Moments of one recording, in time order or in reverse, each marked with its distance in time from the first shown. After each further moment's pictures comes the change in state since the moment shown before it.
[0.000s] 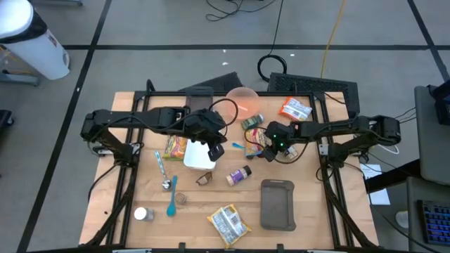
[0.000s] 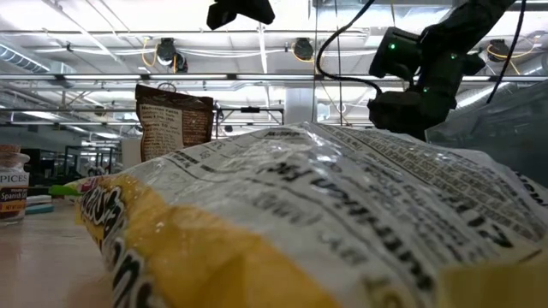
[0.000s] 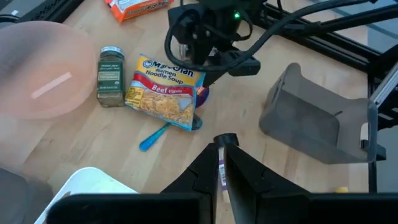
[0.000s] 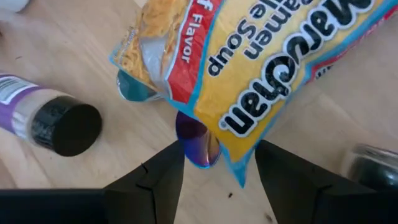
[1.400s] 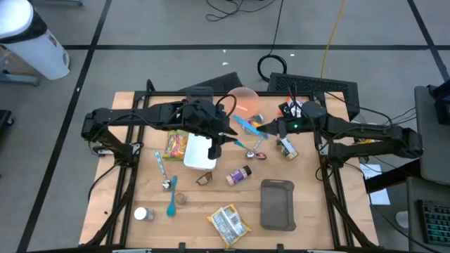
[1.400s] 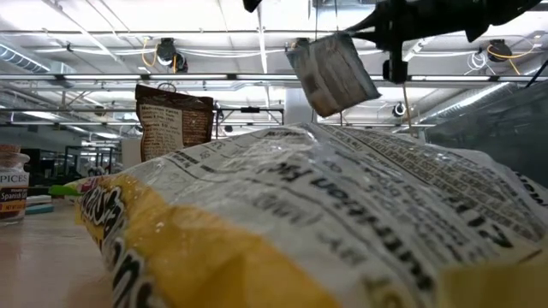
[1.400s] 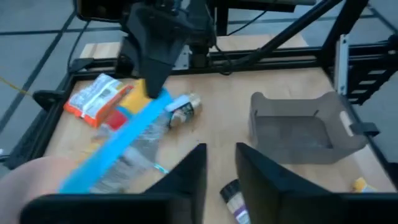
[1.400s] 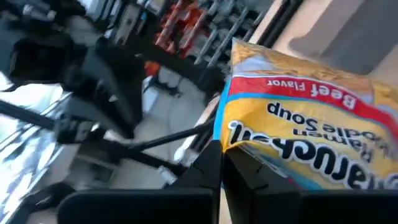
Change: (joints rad) left arm 0.049 0.000 0.001 0.229 0.153 0.469; right arm -0.065 -0.392 0.001 0.568 -0.192 0.382
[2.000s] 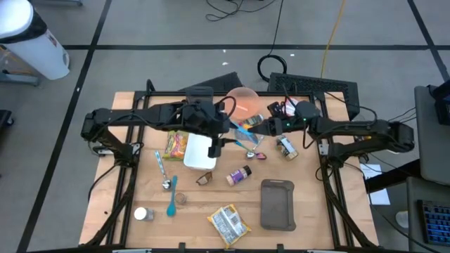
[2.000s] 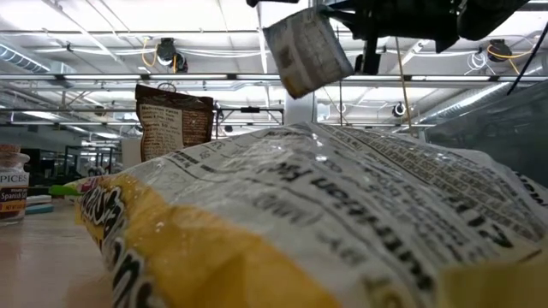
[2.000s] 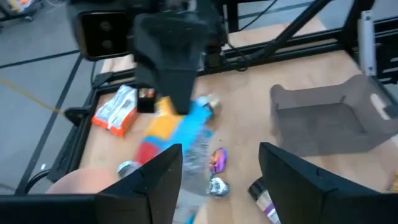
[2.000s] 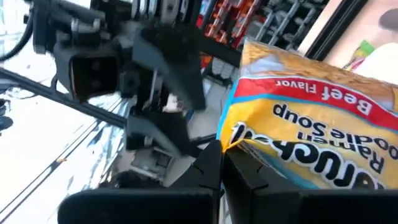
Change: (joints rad) left arm -0.002 0.000 0.000 0.006 -0.063 0.124; right arm 0.004 0.184 0.000 0.385 -0.153 0.163
